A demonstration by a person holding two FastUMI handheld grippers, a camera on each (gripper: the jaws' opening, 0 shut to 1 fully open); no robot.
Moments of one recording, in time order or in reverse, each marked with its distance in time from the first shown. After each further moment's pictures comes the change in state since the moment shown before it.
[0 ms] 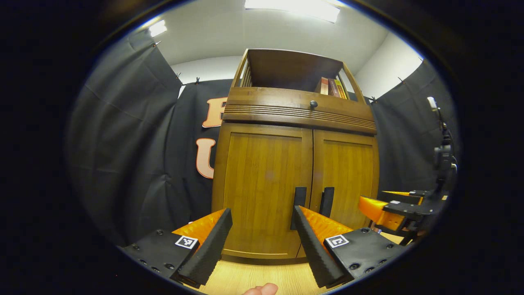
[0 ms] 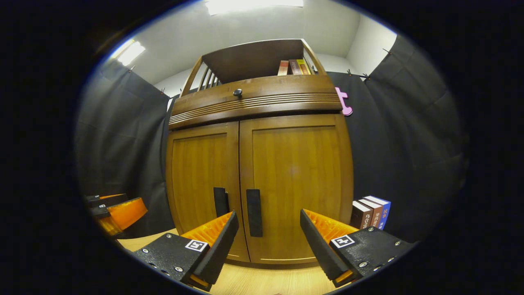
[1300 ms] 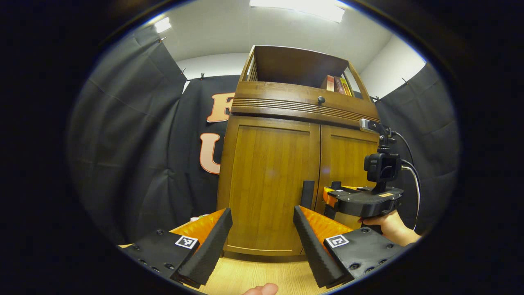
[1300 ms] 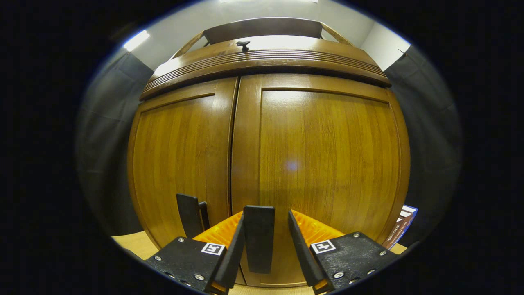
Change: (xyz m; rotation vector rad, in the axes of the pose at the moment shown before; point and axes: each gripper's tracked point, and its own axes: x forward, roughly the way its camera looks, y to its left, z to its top) left arm 0.003 0.015 -0.018 -0.018 0.017 0.011; right arm 0.139 0.019 -0.040 -0.057 0.067 -0.031
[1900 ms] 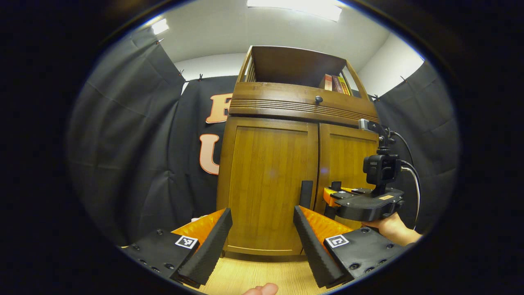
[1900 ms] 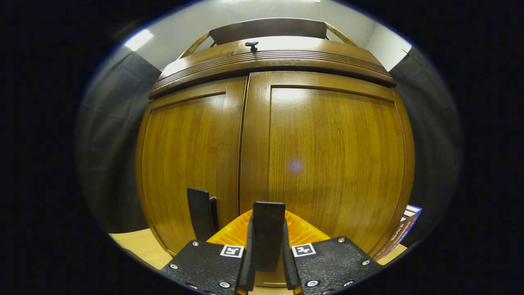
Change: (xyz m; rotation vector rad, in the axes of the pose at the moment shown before) left arm -0.003 -0.003 0.002 0.021 -0.002 0.005; right arm -0.016 0.006 -0.006 0.002 0.017 0.054
